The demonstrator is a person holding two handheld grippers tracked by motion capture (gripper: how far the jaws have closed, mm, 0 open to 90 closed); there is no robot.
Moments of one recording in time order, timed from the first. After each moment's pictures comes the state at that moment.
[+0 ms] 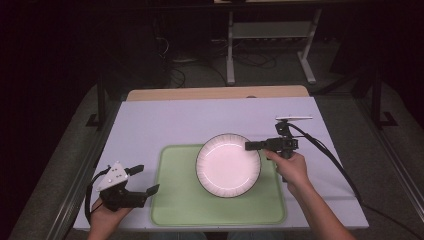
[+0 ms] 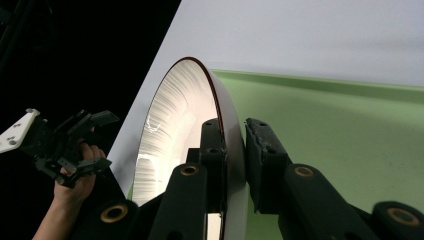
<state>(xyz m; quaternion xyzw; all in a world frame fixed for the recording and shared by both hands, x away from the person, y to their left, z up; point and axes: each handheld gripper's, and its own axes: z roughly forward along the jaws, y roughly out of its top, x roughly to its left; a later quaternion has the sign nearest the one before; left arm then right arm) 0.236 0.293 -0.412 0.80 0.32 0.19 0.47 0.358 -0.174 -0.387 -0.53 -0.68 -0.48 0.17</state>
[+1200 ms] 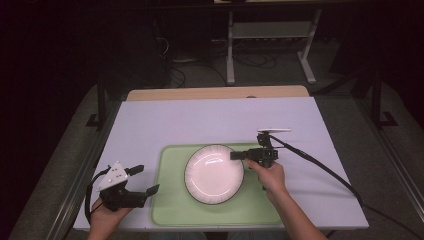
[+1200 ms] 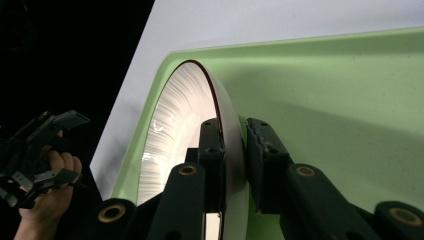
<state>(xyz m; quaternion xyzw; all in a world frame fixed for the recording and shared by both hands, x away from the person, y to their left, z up) 0.237 0.293 -0.413 0.80 0.32 0.19 0.47 0.360 -0.134 -0.437 -0.55 -0.67 -0.46 0.18</state>
